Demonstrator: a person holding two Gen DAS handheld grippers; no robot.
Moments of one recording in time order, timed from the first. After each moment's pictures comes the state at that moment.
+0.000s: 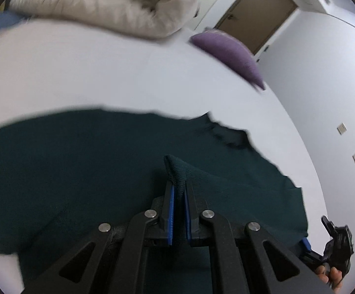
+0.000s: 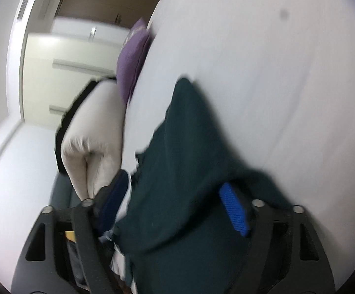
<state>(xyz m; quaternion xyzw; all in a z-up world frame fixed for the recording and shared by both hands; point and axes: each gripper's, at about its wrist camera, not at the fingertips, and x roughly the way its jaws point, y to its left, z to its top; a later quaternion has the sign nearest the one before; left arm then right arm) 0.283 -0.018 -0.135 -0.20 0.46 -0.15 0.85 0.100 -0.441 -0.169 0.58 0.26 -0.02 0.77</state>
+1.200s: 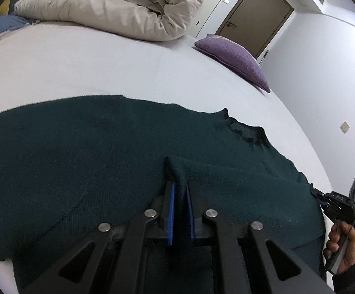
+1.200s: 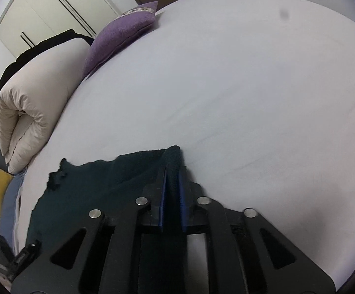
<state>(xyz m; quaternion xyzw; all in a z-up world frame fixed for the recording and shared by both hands) 0.270 -0.008 -0.159 -0.19 0.42 -0.15 0.88 0.209 -0.478 -0.145 0.29 0.39 -0.10 0.87</state>
